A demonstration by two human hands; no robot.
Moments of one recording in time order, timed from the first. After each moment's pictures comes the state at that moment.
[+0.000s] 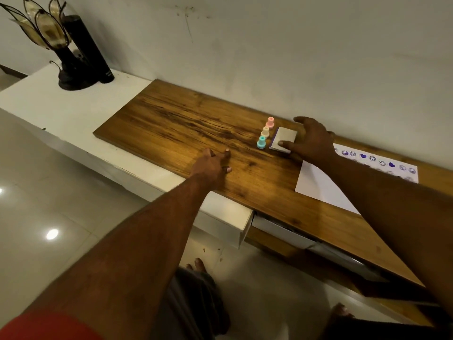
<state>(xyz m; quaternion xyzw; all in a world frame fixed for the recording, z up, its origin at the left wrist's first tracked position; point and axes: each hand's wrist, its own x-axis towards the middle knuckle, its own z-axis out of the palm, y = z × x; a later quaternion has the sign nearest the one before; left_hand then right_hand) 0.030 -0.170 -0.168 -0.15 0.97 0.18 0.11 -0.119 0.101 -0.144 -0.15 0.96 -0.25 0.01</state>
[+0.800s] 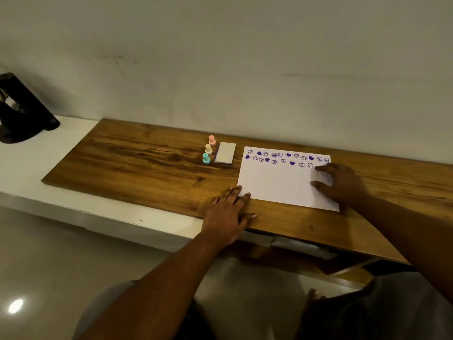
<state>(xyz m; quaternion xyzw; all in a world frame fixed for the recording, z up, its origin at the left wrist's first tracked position) 0.084 0.003 -0.185 0.11 0.99 0.09 0.06 -0.031 0.357 -0.159 -0.04 0.99 -0.11 0.03</state>
